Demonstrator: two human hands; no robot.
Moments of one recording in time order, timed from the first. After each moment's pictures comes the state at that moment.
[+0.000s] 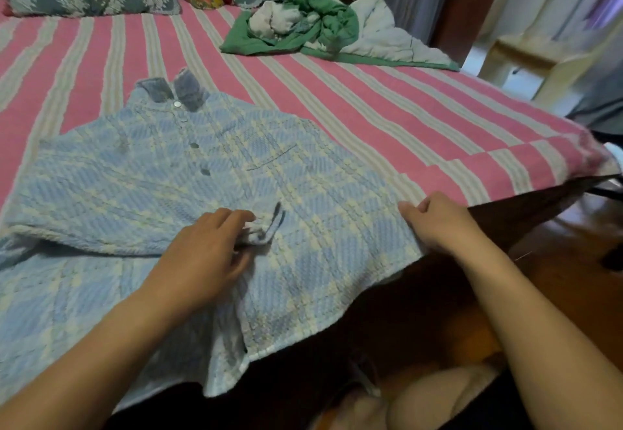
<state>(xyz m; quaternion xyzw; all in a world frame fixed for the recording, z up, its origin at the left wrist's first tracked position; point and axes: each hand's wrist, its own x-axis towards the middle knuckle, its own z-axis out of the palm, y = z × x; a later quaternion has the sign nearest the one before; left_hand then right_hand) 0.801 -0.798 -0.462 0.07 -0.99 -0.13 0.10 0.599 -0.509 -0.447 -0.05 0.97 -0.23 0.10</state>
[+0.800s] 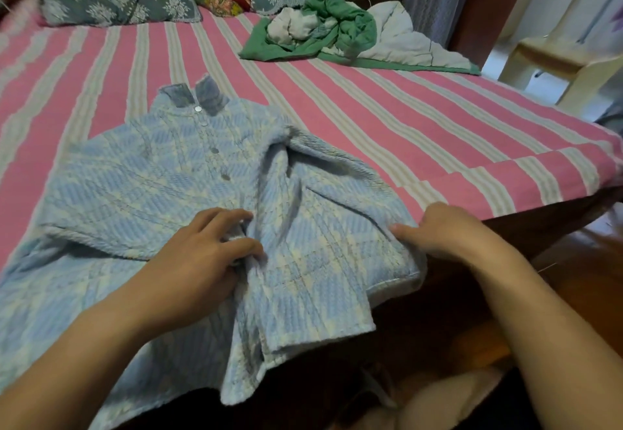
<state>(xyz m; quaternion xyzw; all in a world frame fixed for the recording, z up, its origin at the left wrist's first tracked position) 0.825 -0.828 -0.451 -0.02 -1.00 -0.06 0.07 0.610 -0.539 -0.426 -0.11 0.98 -0.06 0.18</state>
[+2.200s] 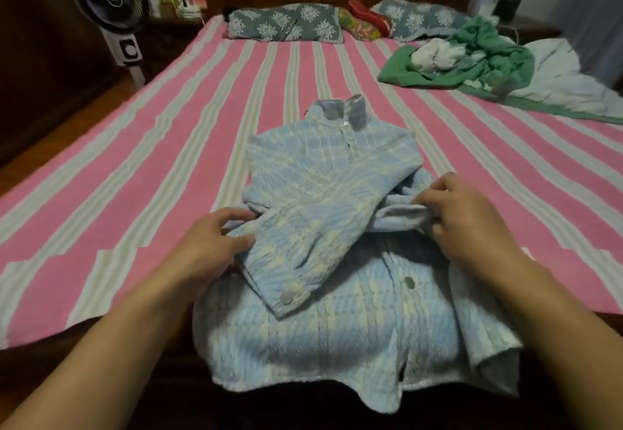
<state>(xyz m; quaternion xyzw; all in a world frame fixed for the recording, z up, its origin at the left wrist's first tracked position) 0.950 -0.937 -0.427 0.46 -0.69 -0.54 0.15 0.672 -0.723 -0.415 -0.48 0.85 -0.17 -0.09</state>
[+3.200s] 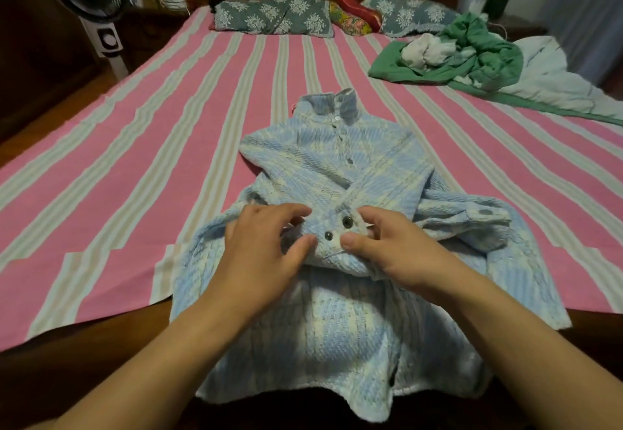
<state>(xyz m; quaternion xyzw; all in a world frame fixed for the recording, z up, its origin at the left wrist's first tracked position) 0.907 -0.882 -0.434 0.26 -0.90 -0.25 0.25 0.734 -0.750 -0.424 -0.43 0.72 -0.43 0.34</state>
